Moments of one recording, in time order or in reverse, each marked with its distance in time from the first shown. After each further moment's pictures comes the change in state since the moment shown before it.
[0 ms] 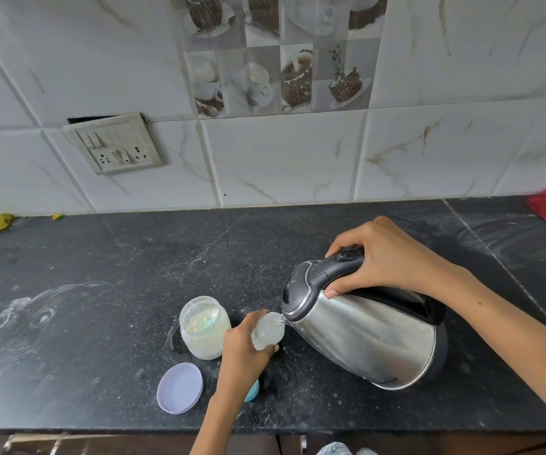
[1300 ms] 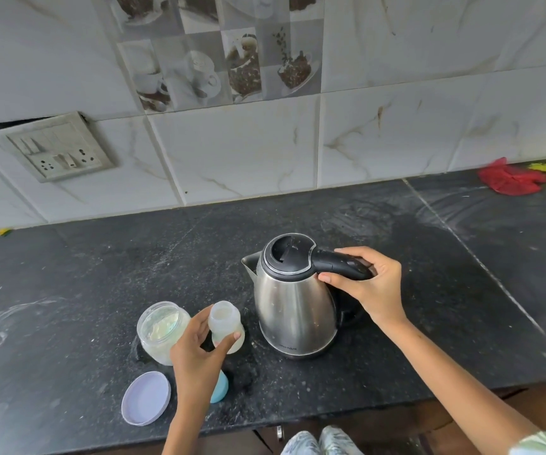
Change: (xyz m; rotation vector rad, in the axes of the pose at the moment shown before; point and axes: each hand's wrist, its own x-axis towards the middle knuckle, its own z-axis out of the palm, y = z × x) left_hand -0.016 0.025 -0.006 -0.328 0.201 -0.083; right_hand -0.048 0.093 0.092 0.775 0.756 0.111
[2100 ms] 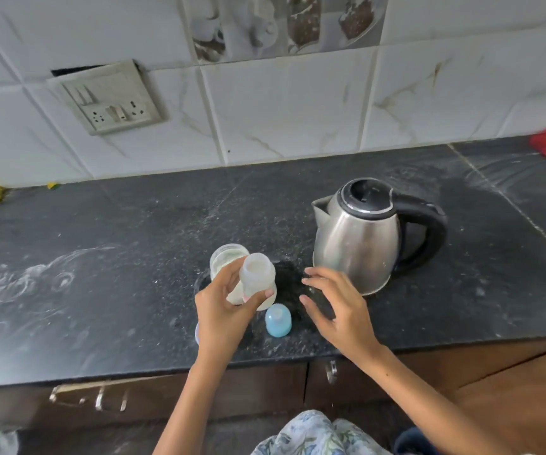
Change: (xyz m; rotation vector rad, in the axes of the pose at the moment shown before) left_hand -0.006 -0.001 -0.092 -0.001 -0.077 0.145; right_hand -0.133 0.014 0.137 -0.512 -0.201 -0.358
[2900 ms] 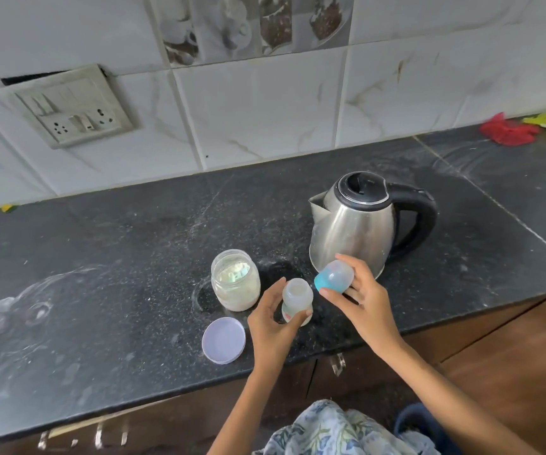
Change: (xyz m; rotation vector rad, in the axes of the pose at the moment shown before) left_hand -0.022 -0.056 0.048 -0.202 -0.183 -0.143; right_hand -0.007 -0.020 -0.008 0.442 0.080 0.622
